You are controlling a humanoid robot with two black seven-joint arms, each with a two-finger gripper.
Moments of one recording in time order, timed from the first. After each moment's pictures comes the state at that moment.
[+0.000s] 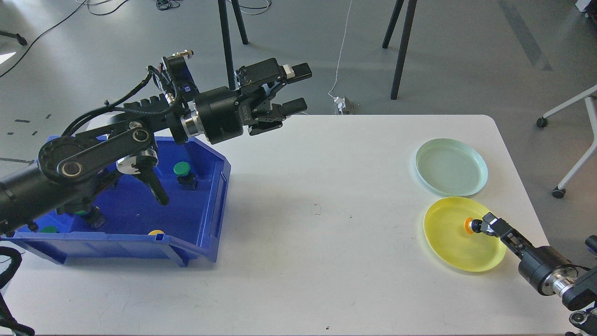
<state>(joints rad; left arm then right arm) -1.00 0.45 -0.33 -1.12 0.66 -0.49 -0.49 0.28 -0.80 0.28 1.11 -0.86 -0.36 0.49</state>
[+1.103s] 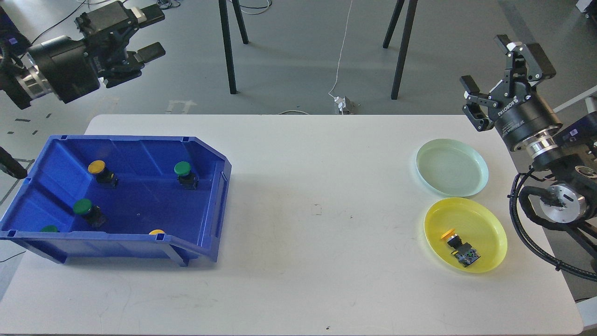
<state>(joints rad) -0.96 0.97 -0.46 -1.18 0.82 -0.49 -0.49 0.55 -0.67 0.74 1.28 -0.29 0.06 0.49</state>
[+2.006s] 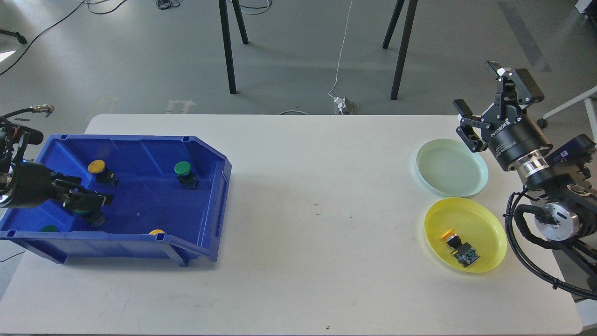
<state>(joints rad) -0.90 1.06 -0.18 -1.10 1.81 -0.49 -0.49 0.48 -0.67 0.74 1.28 -0.29 0.06 0.49</state>
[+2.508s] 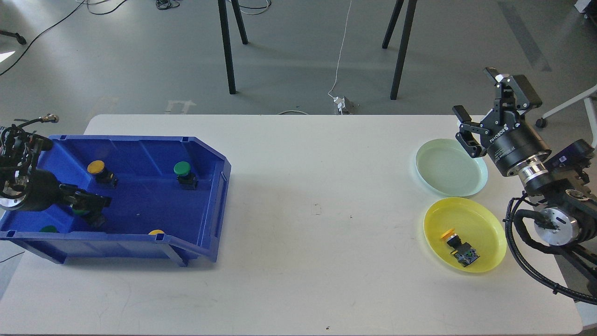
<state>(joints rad) -0.87 0.89 -0.17 -0.83 1.82 -0.49 -0.49 0.46 -0.67 0.73 1.28 -0.29 0.06 0.49</state>
